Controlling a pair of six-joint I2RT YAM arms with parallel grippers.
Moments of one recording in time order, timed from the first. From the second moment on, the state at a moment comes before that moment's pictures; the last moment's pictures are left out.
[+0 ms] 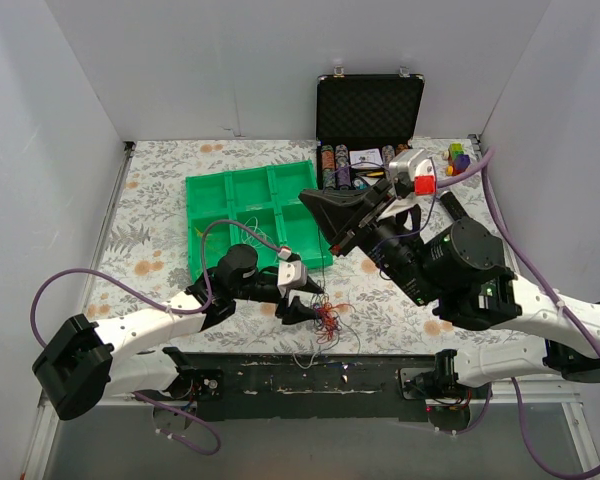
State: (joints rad) left arm -0.84 1.14 0.53 0.36 0.78 0.14; right arm 1.47 1.09 1.47 -0.01 0.60 0.05
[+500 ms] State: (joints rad) left arm -0.84 1.11 0.52 0.28 0.84 0.21; right arm 1.48 1.09 1.50 -0.01 0.60 0.03
